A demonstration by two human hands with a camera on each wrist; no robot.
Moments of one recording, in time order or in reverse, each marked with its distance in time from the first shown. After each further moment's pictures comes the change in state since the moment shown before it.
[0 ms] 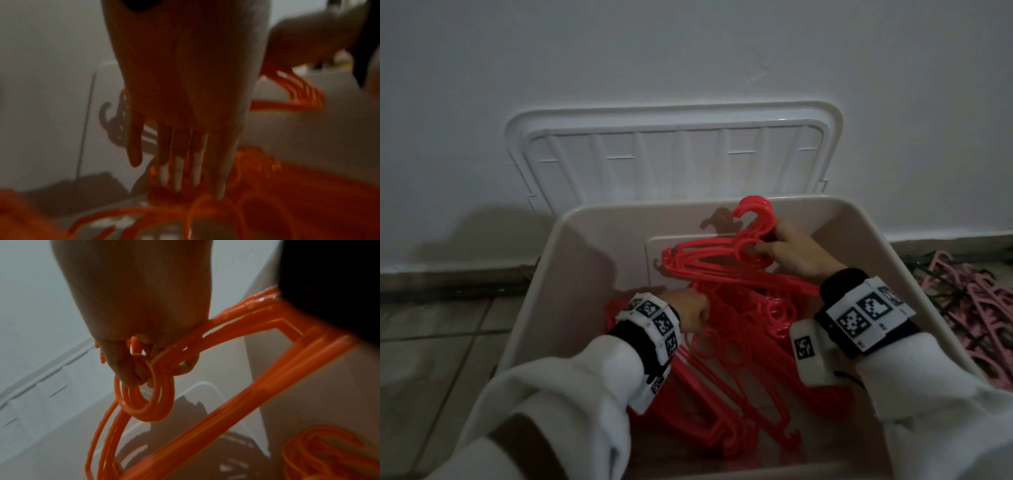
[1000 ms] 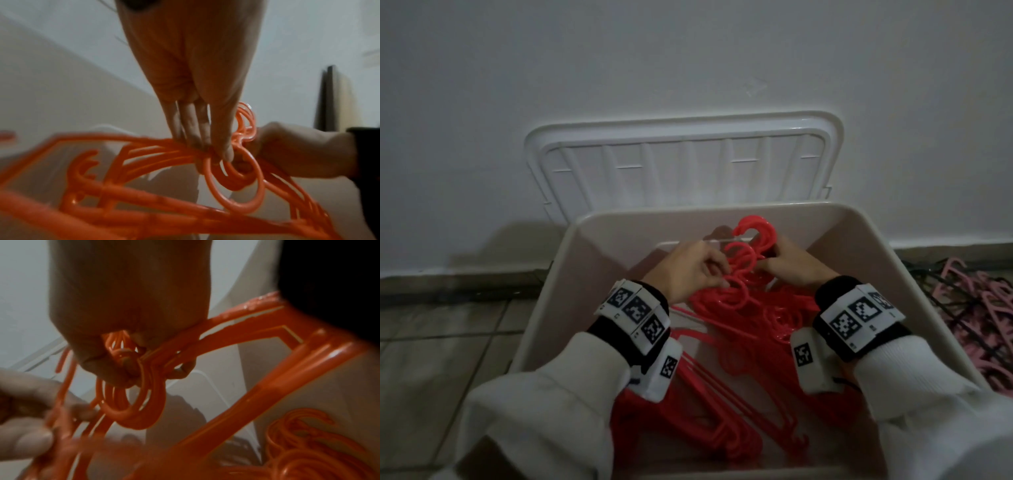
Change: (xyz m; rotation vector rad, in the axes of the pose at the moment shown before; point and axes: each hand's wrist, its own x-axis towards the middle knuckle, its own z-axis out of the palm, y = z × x) left_hand -0.038 0.013 -0.056 -0.478 0.514 0.121; right_hand 0.001 0.007 0.006 0.090 -0.123 -0.061
